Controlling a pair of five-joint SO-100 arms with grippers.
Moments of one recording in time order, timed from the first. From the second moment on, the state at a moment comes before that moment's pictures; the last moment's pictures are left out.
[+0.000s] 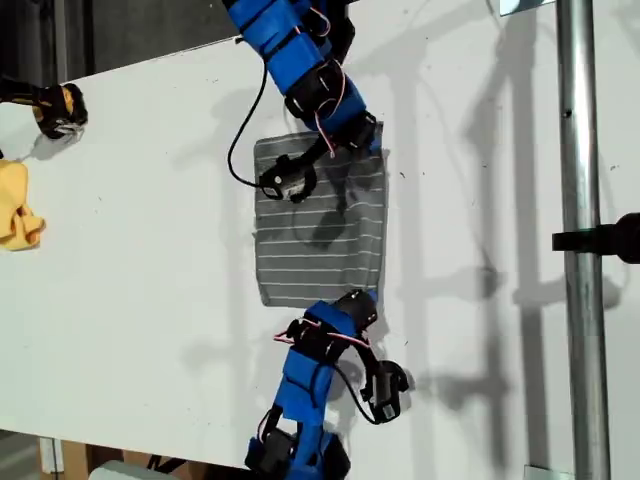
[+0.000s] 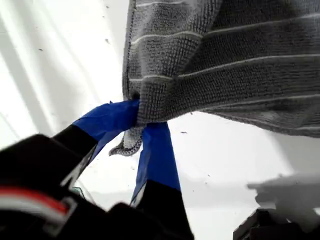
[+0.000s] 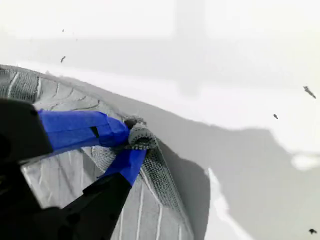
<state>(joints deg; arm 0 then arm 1) 13.9 61.4 55.8 82.5 -55.8 -28.8 103.2 106.0 78.8 67.0</state>
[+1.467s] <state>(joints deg) -23.7 65.1 56.6 89.0 -35.6 29.5 115.9 107.5 87.9 35.7</state>
